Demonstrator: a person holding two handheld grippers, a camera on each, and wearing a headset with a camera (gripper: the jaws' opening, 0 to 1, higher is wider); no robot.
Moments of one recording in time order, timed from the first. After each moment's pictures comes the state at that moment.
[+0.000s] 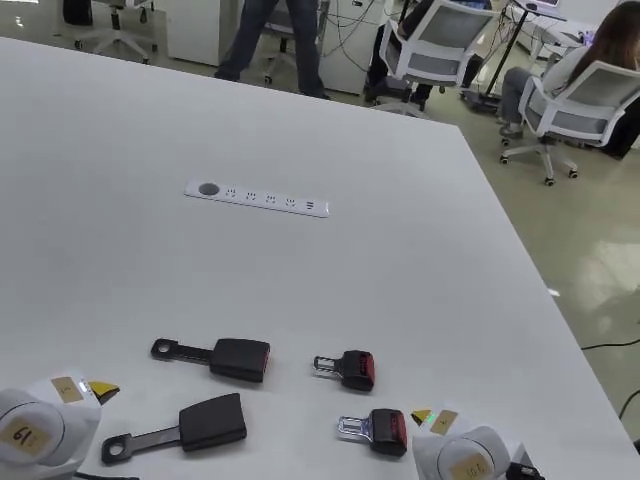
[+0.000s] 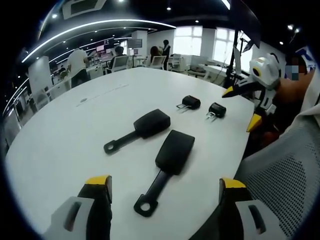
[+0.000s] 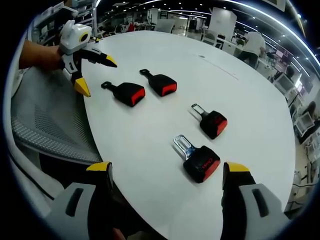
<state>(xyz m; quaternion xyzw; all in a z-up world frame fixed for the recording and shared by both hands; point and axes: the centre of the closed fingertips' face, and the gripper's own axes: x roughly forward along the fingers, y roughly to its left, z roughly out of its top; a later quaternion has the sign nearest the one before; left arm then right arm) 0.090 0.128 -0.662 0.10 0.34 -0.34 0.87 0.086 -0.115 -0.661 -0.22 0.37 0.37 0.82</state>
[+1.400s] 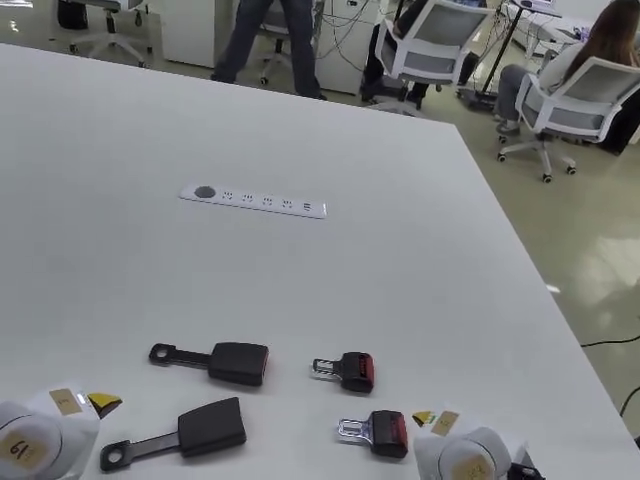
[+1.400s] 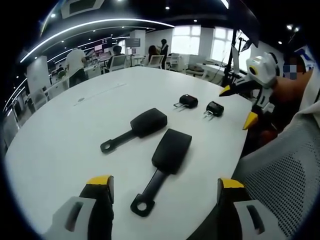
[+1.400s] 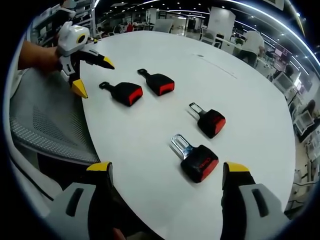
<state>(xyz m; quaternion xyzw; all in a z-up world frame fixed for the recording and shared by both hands) 0.086 0.123 -0.660 0.10 0.34 -0.35 0.86 0.089 -0.117 -0.662 -0.22 0.37 0.36 0.83</state>
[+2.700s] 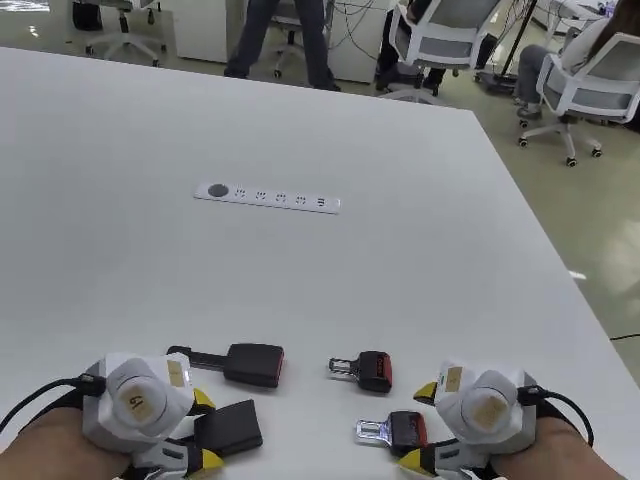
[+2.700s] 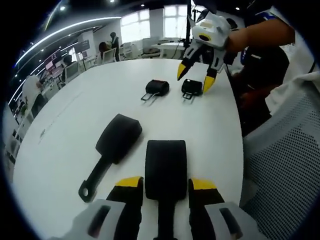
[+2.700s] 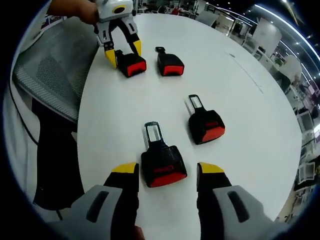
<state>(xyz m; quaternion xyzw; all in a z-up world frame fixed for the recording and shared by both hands) 0.116 0.072 -0.687 0.24 0.35 -0.50 0.75 0.139 -0.146 -0.689 -0.35 0.37 0.49 0.71</state>
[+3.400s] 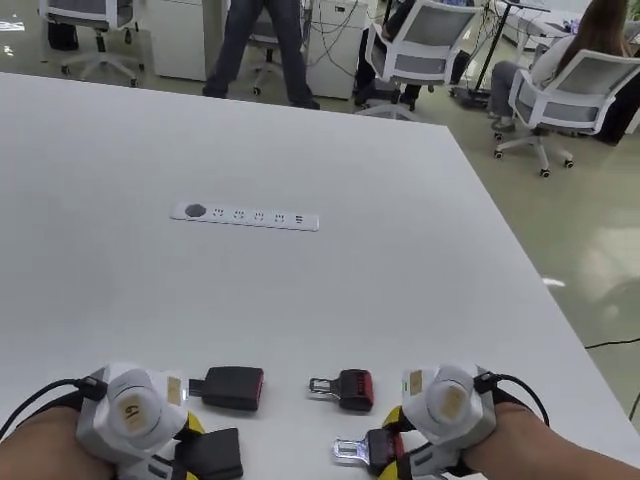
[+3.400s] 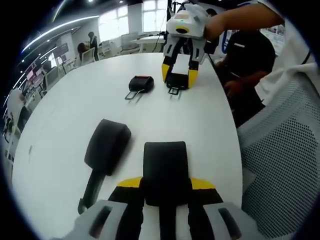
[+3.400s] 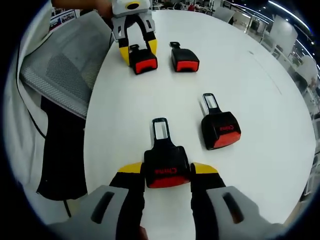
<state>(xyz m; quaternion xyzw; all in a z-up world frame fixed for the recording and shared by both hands) 0.113 0.063 -0.693 0.28 0.36 -0.56 0.69 0.134 -0.136 -0.700 -0.33 0.40 0.55 0.65</state>
